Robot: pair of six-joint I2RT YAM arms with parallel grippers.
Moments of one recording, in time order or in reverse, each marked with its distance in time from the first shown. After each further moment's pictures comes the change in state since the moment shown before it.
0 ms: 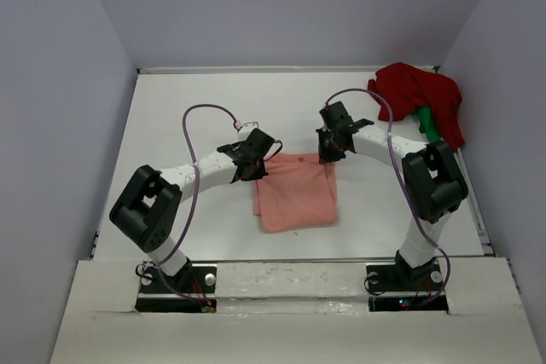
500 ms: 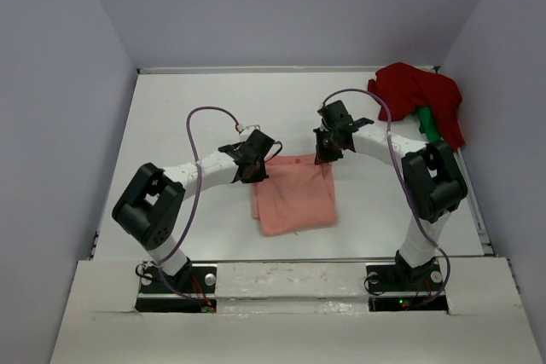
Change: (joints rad) left arm 0.003 0.024 -0.001 -0.003 0.058 0.008; right arm -0.002 0.010 0.015 -0.002 -0.106 -0.015
